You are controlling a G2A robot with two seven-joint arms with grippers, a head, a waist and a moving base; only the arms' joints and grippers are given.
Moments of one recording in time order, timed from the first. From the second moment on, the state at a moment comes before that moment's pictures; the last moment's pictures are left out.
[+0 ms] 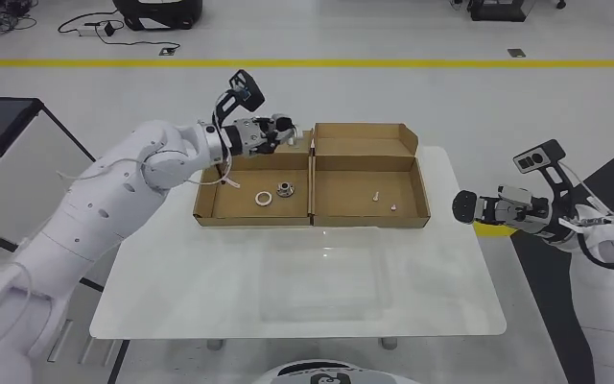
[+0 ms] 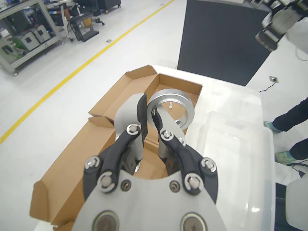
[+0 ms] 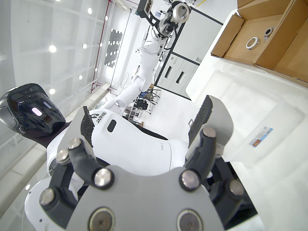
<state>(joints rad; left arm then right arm) 0.54 -0.85 -0.55 -1.41 0.49 -0.55 -0.31 -1.55 -0.93 1.87 -1.67 0.74 -0.07 1.46</state>
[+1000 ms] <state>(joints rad) 0.38 -1.10 -0.33 -0.92 0.85 -0.64 -0.69 -1.55 -0.93 1.87 -1.67 0.74 -0.07 1.46</state>
